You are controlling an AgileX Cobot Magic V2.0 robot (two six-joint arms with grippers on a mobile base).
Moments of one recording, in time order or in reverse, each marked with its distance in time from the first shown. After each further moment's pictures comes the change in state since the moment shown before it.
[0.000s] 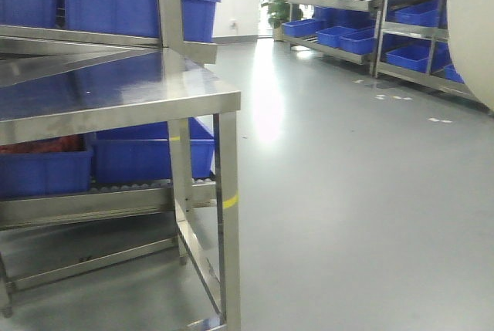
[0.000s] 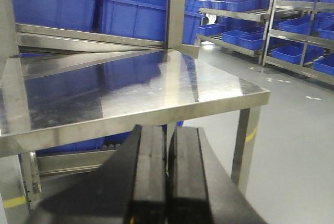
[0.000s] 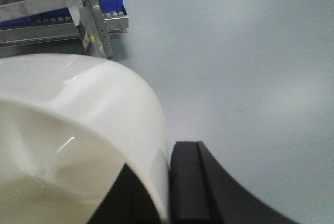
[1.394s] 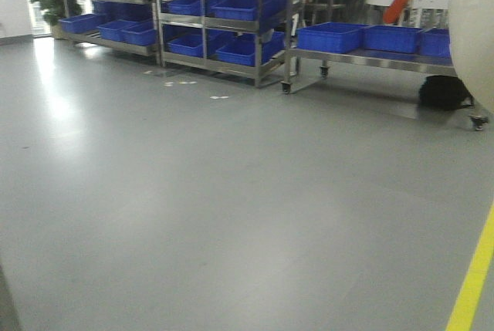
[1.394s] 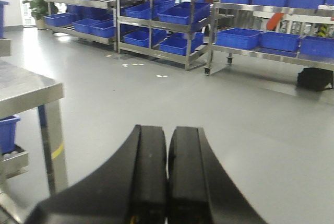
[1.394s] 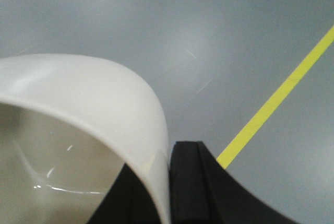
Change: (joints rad) left arm 0.000 0.000 0.000 0.000 0.000 0.000; right arm 0.000 0.000 0.000 0.000 0.013 0.000
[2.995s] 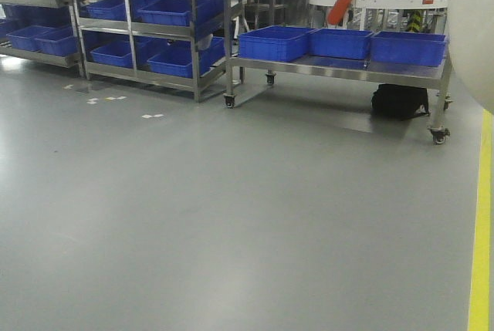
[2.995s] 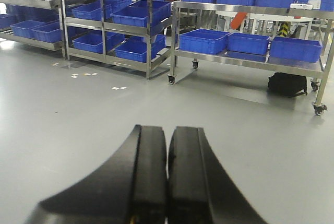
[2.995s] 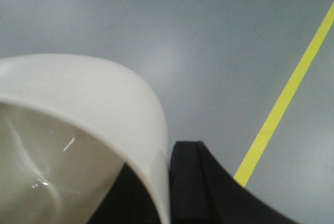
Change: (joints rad) left arm 0.000 0.000 0.000 0.000 0.000 0.000; right arm 0.000 0.000 0.000 0.000 0.000 0.000
